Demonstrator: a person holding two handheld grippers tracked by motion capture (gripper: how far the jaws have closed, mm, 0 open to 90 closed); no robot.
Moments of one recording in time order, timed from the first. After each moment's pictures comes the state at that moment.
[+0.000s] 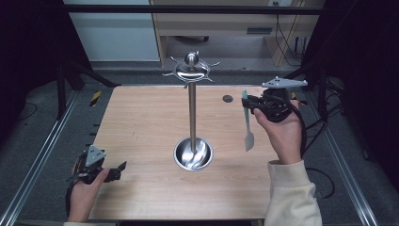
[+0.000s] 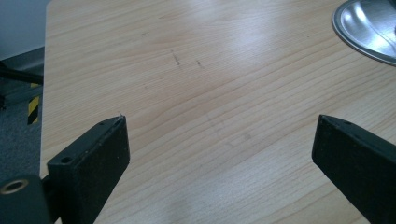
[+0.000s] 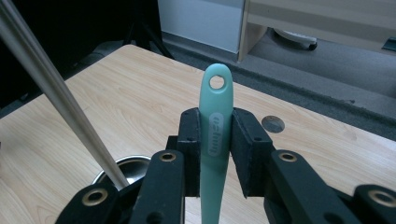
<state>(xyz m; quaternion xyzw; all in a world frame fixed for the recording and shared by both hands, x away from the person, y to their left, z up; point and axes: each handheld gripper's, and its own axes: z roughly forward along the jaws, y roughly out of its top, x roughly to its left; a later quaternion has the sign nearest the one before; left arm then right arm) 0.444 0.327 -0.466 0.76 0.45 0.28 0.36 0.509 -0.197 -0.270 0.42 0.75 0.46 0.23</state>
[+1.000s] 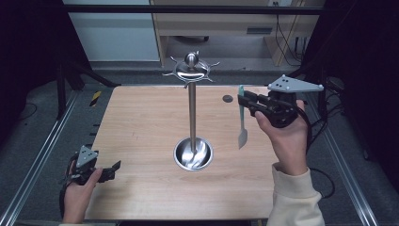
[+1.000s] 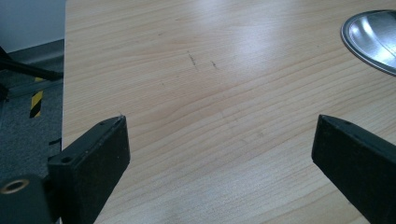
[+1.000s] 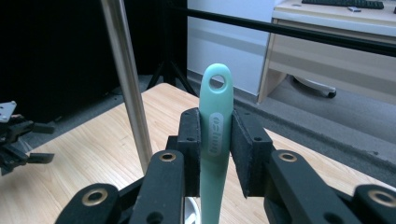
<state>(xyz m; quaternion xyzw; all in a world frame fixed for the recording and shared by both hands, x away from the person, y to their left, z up) 0.438 0.340 -0.462 0.75 0.47 0.28 0.38 0.465 -0.187 -0.234 0.35 0.73 0.53 0.25</state>
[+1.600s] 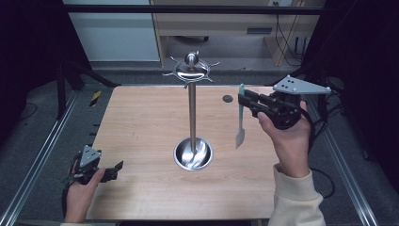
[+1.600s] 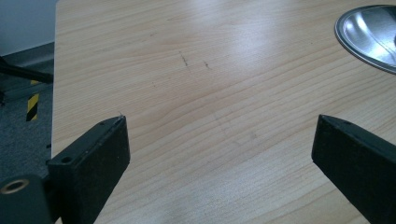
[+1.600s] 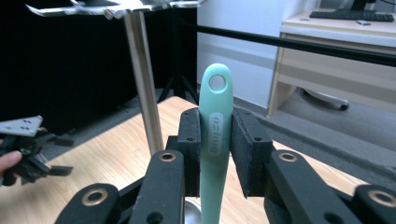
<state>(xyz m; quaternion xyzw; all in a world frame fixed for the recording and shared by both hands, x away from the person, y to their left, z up) 0.440 0.333 -0.463 0.76 0.46 0.28 0.37 0.458 -0.189 -0.230 0.33 0.72 0.56 0.24</state>
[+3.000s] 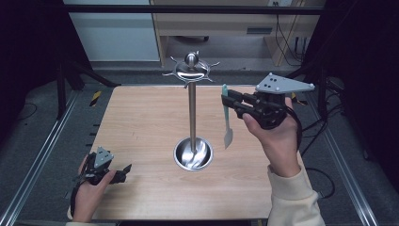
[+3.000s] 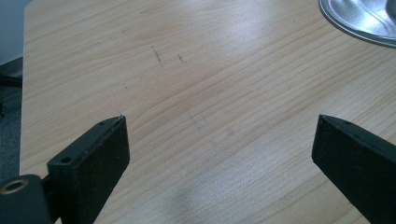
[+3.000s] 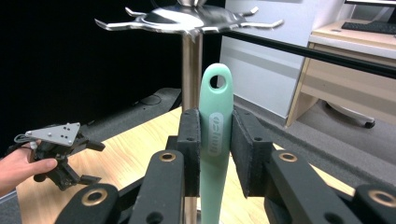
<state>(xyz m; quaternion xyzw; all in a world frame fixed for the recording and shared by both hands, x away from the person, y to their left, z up) 0.444 0.309 -0.470 0.79 0.42 0.28 0.34 0.453 -0.155 -0.217 0.28 0.74 0.57 0.23</state>
